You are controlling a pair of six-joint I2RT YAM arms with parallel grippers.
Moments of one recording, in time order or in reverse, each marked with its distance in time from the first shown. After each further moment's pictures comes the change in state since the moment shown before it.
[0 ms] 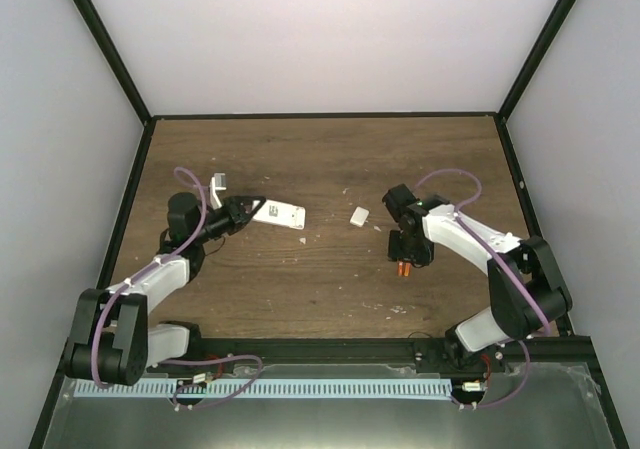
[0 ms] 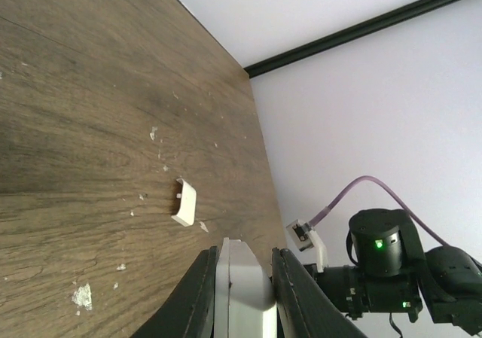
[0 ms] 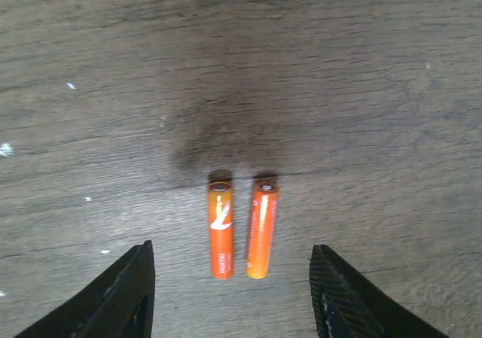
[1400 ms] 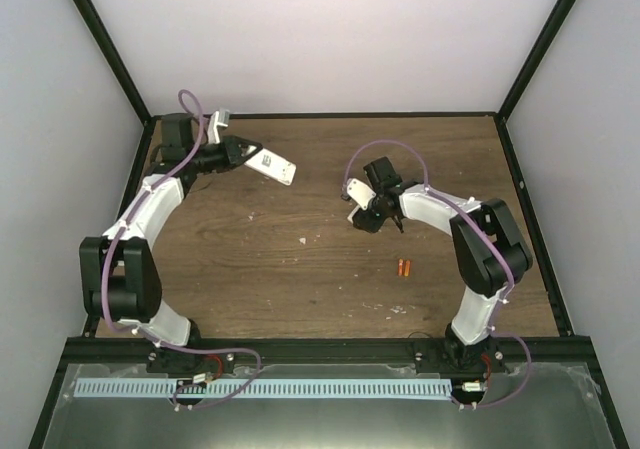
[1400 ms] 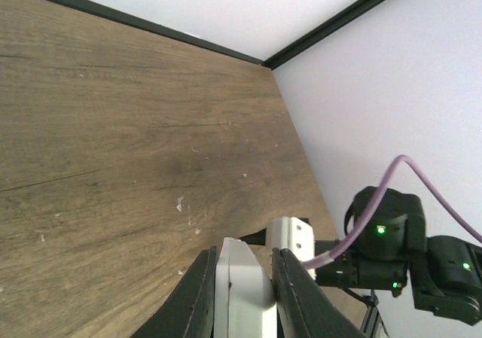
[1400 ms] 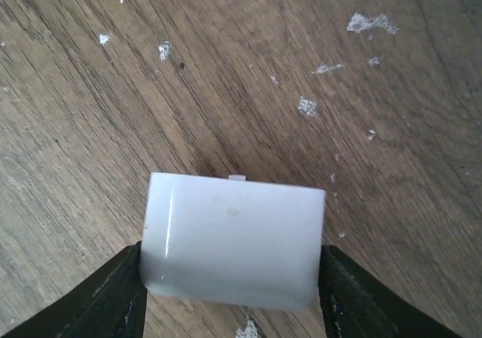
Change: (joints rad) left arm 0.081 0.355 0.774 -0.720 0.112 0.502; right arm 0.000 0.285 0.184 0.498 -0.189 -1.115
